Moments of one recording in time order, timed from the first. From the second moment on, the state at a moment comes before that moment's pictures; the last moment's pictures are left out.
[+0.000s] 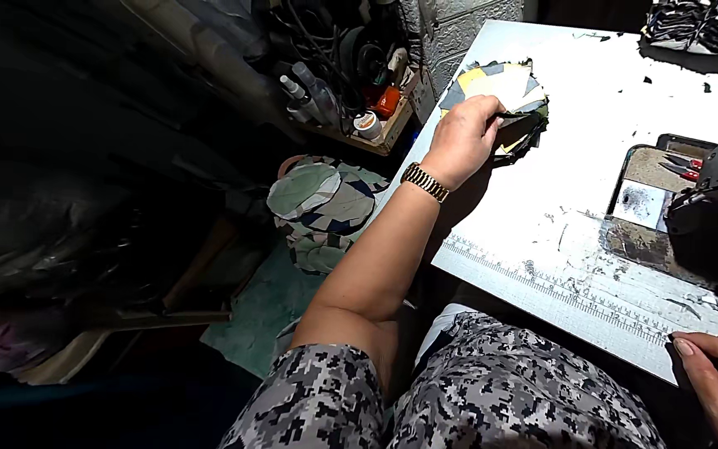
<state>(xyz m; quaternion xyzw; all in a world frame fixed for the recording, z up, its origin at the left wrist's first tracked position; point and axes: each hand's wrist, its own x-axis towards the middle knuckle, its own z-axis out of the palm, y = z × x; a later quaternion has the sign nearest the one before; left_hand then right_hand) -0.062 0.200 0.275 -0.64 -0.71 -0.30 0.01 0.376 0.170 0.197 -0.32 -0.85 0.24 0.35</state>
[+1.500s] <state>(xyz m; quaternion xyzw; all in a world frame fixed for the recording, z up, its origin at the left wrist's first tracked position) 0.061 0.041 0.208 -0.75 -0.53 -0.40 0.00 0.271 0.158 0.221 -0.19 -0.92 0.20 0.29</state>
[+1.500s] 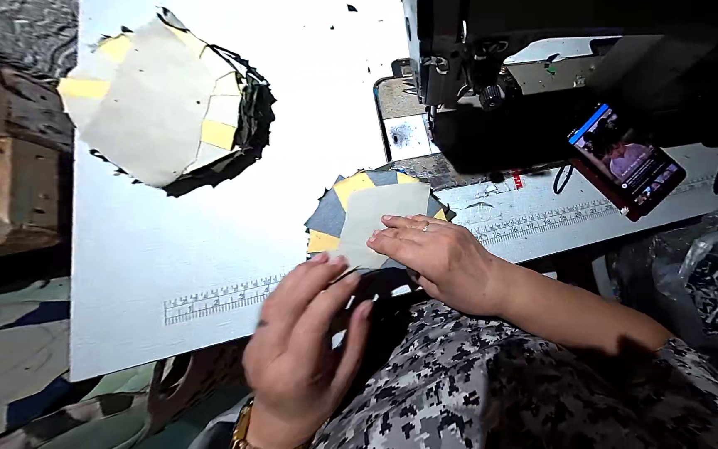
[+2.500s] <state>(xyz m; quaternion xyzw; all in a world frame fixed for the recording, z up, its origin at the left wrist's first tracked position) 0.056 0.046 0.217 -0.06 -0.27 -0.81 -0.51 0.327 0.162 0.243 -0.19 -0.90 0.25 0.30</state>
